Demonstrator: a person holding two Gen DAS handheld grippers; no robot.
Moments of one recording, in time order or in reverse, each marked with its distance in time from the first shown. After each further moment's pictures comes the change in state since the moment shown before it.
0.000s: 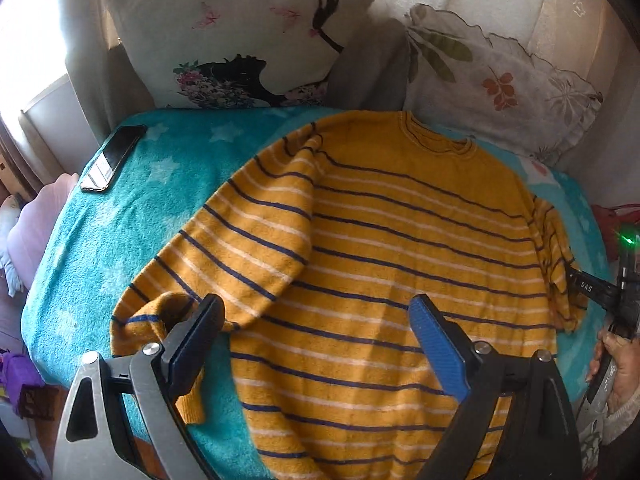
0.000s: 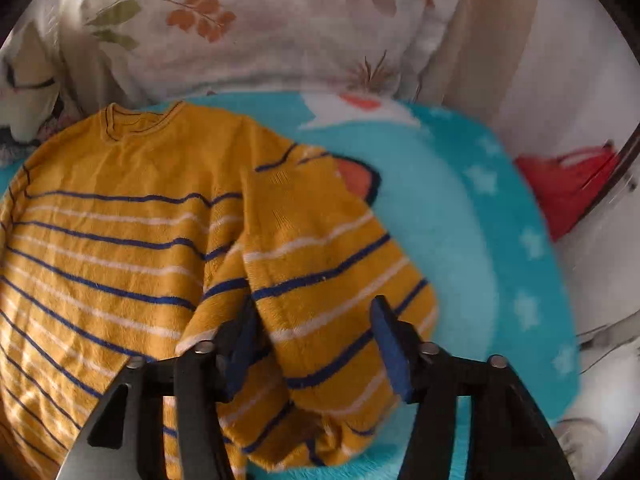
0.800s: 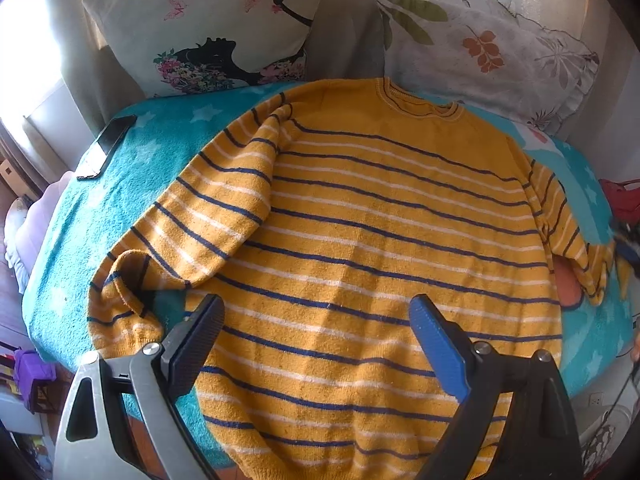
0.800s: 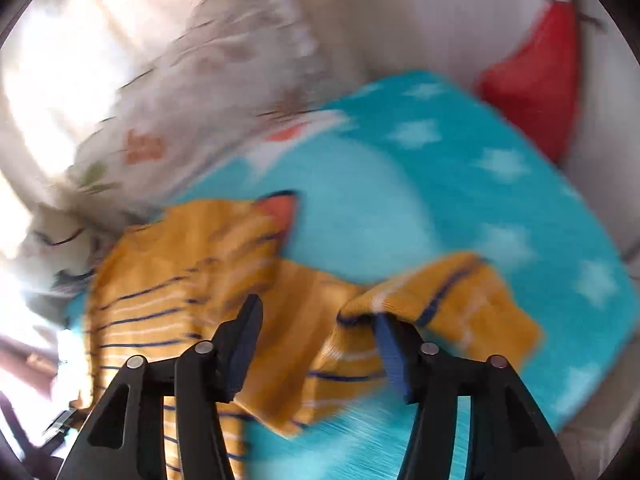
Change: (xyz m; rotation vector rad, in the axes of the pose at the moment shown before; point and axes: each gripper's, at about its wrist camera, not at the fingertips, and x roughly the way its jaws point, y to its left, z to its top) left arm 0.017 -0.050 -0.031 0.014 -0.020 0.060; right arm -0.038 -0.128 0.009 0.311 -0.117 0.301
